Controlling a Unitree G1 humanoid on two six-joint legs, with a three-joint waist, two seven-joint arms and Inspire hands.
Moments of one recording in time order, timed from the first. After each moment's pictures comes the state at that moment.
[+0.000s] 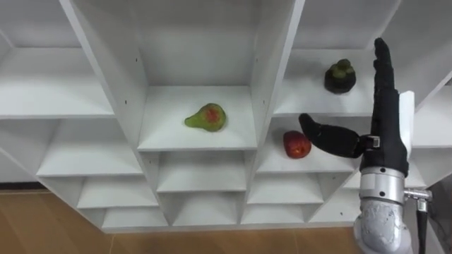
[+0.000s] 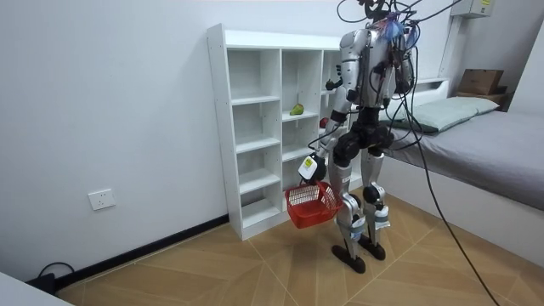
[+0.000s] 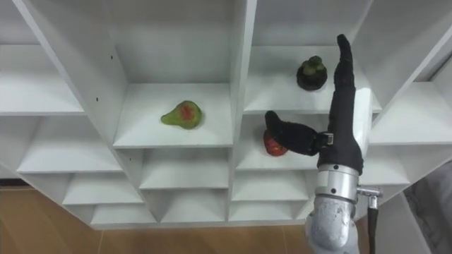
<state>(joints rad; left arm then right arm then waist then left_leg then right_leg) 0.17 0.22 -0.02 1.16 0.10 0.03 0.30 0.15 -0.27 0.13 -0.19 -0.22 -0.06 -0.49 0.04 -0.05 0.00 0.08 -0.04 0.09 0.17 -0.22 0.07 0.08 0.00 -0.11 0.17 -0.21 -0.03</state>
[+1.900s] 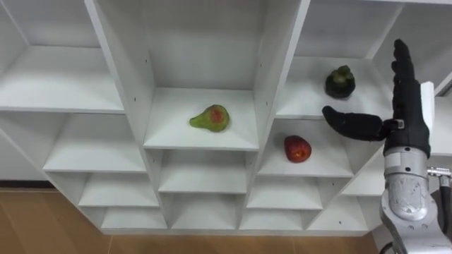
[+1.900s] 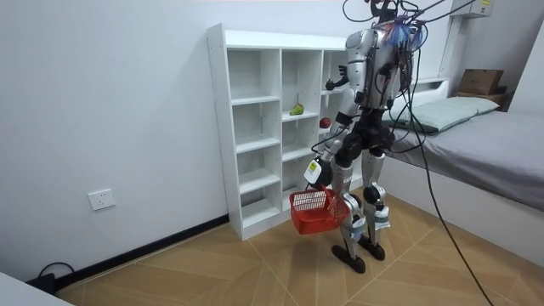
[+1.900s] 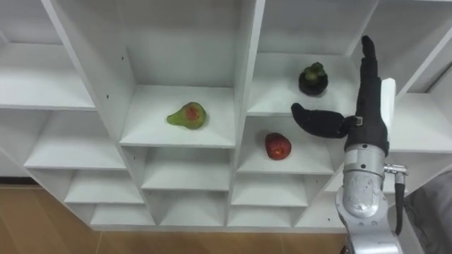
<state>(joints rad) 0.23 0.21 0.06 1.11 0.32 0.11 0.21 0.01 -0.32 0.00 0.00 -0.04 -0.04 -0.37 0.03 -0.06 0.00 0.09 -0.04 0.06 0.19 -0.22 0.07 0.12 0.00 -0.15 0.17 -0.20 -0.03</state>
